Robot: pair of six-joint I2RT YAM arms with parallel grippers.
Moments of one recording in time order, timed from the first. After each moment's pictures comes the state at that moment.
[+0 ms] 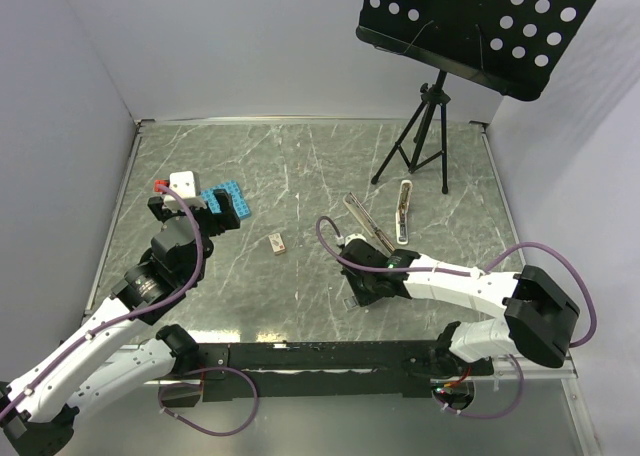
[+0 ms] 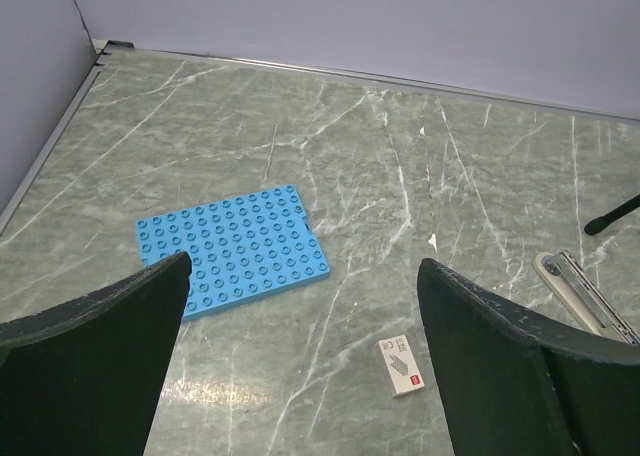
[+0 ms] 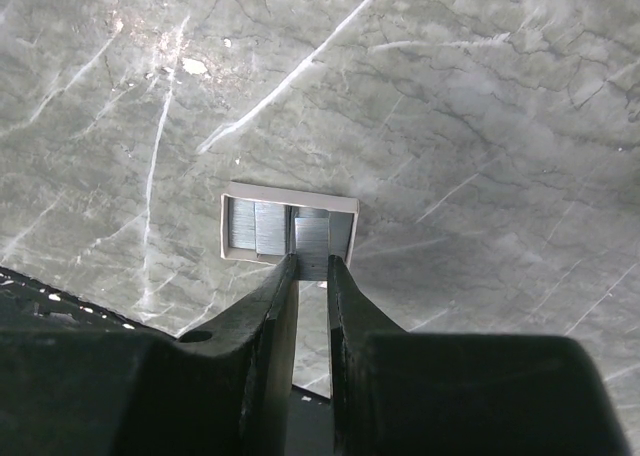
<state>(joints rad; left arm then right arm) -0.72 0.68 0.77 -0.22 -0.78 -0.25 0.96 1.30 0.71 -0.59 0.14 0.47</state>
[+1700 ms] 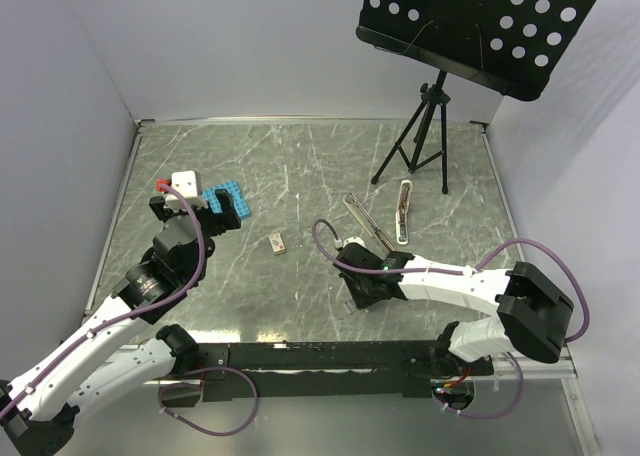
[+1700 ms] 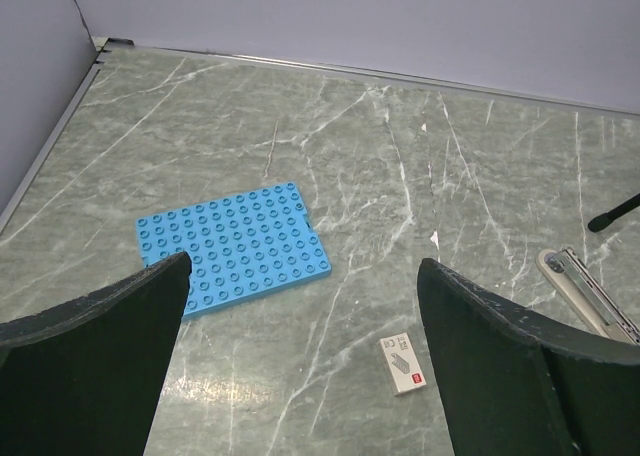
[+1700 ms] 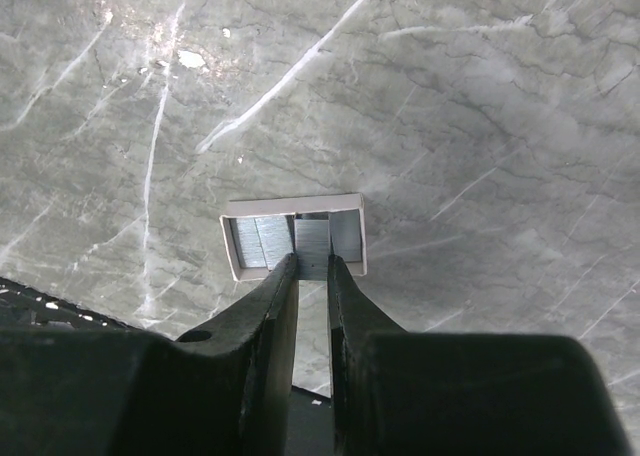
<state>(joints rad) -0.72 0.69 0.77 -0.22 -0.78 -0.25 0.99 1.34 0.71 -0.59 0.16 0.51</state>
